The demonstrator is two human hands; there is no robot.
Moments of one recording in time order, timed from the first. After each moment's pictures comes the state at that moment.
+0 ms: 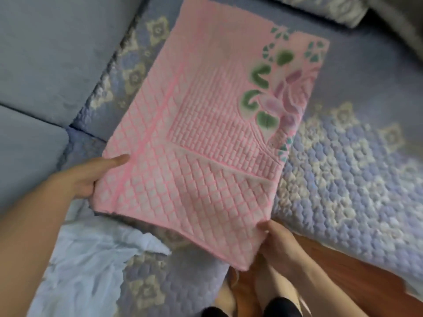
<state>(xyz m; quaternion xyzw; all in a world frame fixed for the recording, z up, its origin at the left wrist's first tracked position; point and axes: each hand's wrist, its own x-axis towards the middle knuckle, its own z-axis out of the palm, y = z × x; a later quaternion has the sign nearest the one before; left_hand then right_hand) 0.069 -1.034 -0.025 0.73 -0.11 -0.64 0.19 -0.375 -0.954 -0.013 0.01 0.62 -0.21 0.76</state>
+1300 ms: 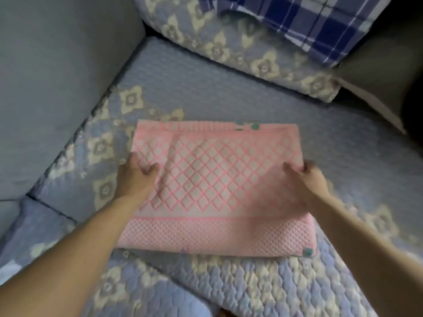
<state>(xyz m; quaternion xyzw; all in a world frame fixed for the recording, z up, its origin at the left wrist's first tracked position) -0.091 -1.238 -0.064 0.87 -0.36 -0.30 0.15 -0.470 -1.312 -0.034 -0.46 0.81 -0.10 0.35</state>
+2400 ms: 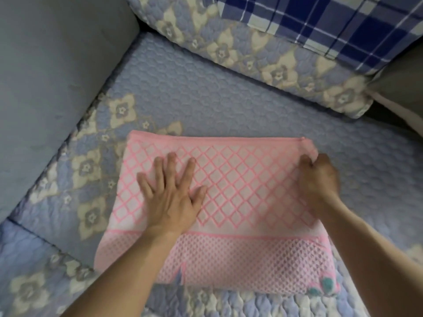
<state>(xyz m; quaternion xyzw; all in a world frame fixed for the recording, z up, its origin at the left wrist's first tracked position) -0.168 -1.279 -0.102 0.78 -0.61 -0.09 -0.10 -0.453 -1.409 -0.072 -0.47 0.84 -0.08 0.28</state>
